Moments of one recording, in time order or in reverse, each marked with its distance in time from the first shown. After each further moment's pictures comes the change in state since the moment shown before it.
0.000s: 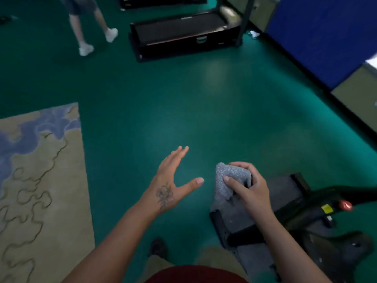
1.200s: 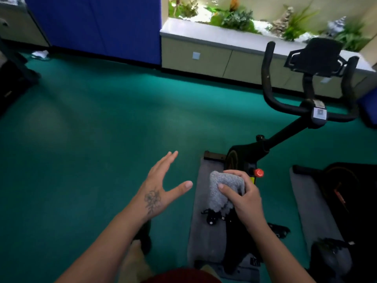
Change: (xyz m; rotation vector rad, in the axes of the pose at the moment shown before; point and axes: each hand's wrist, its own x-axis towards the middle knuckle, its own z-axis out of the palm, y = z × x) left_hand 0.539 0.209 0.247 0.083 -0.897 0.442; right_hand 0.272 0.021 -0.264 0.034 1.017 0.240
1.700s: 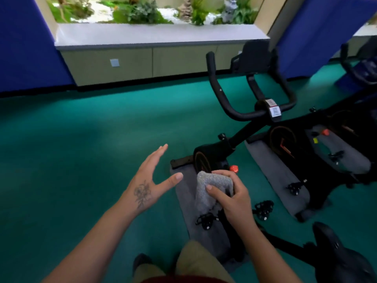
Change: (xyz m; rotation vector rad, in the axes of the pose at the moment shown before) left_hand 0.252 0.032 -0.084 0.014 -0.408 0.213; right_hand 0.116 -0.060 0.073 0.046 0.448 0.084
